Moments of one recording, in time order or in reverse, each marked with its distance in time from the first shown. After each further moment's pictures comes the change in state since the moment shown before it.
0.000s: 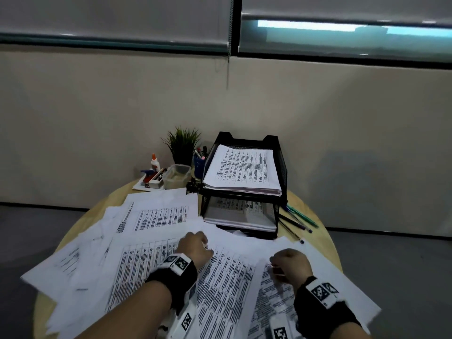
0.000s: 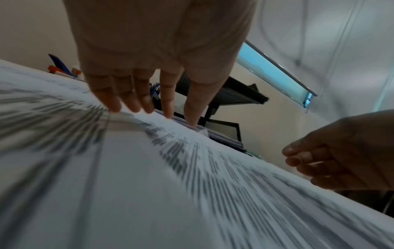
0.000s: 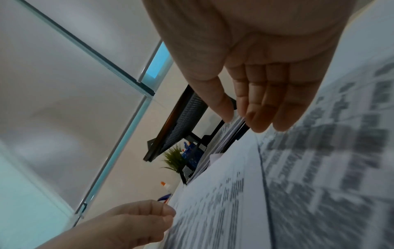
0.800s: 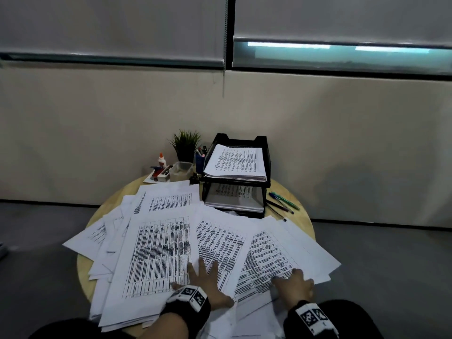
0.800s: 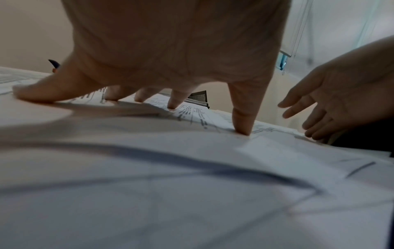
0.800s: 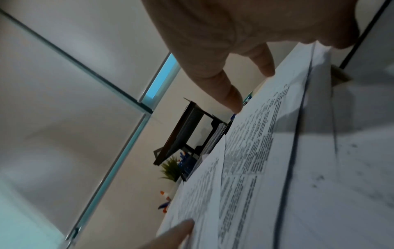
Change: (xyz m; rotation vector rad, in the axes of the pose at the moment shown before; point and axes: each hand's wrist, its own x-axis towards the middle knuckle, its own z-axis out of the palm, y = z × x) left_hand -0.174 0.003 0.049 0.301 -0.404 -0.063; right_hand -0.124 0.066 -0.030 -0.393 0.196 0.158
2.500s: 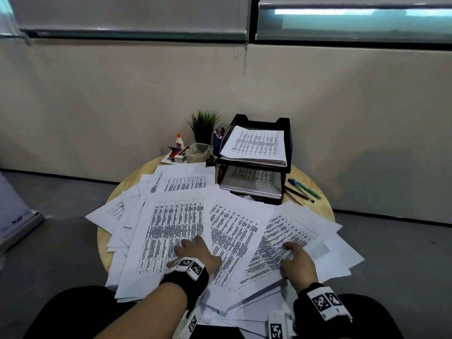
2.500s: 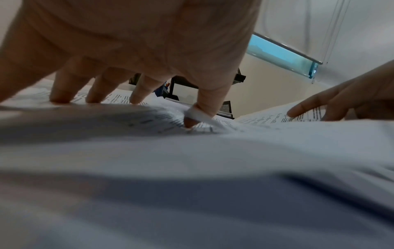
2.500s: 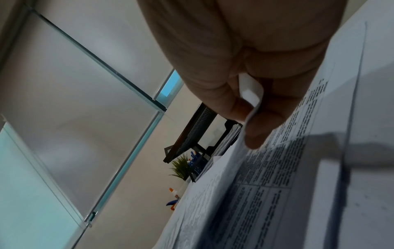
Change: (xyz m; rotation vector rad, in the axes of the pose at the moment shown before) left_hand 0.021 -0.021 -0.021 -0.130 0.180 -0.364; right_hand 0.019 -0.013 0.013 0.084 -0.144 -0.319
